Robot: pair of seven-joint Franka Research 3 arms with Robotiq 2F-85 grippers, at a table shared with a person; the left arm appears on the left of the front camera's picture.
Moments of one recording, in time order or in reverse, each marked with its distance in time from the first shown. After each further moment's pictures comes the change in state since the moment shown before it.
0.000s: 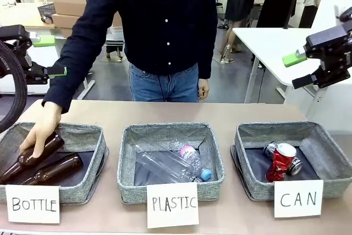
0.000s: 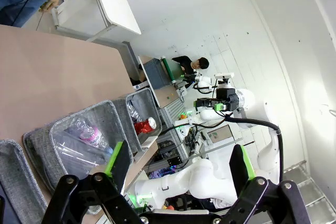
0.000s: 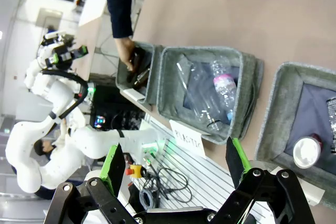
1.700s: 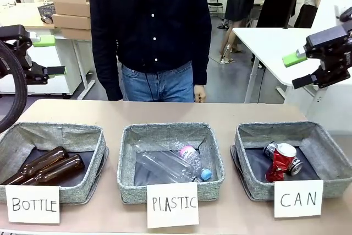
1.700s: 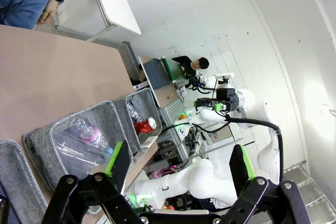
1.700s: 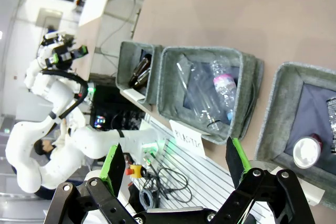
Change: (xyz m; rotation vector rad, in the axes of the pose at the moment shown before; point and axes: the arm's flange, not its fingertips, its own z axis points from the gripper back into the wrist) left arm 0.000 0.000 0.000 0.000 0.000 0.000; right arm 0.000 0.000 0.000 0.000 0.000 0.000
